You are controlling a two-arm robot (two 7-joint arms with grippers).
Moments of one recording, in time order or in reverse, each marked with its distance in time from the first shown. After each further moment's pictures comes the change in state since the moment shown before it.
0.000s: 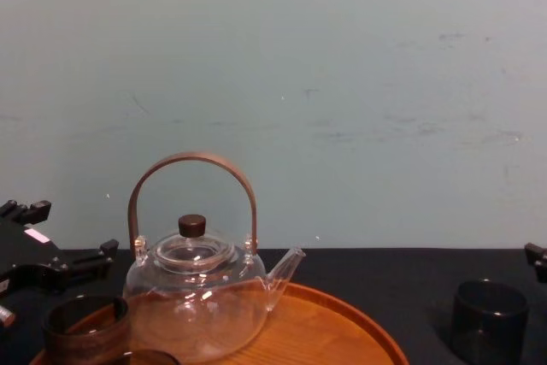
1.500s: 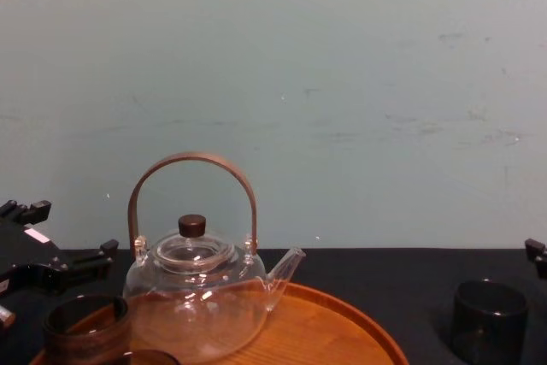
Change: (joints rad) left arm 0.000 0.000 0.000 0.000 0.000 0.000 0.000; right arm -0.011 -0.008 0.027 -0.010 0.001 0.000 0.028
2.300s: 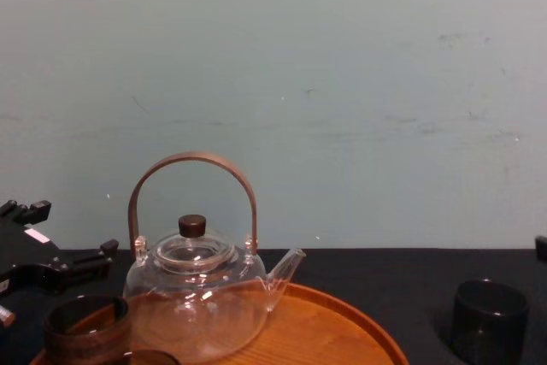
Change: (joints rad) left arm 0.000 0.000 0.000 0.000 0.000 0.000 0.000; right arm -0.149 0.040 0.122 -0.195 0.145 0.096 0.131
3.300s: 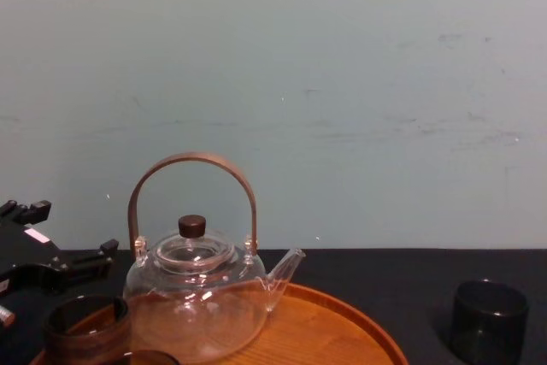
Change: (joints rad) left arm 0.000 0.000 0.000 0.000 0.000 0.000 0.000; right arm -0.236 0.232 0.105 -0.165 0.046 0.044 0.331
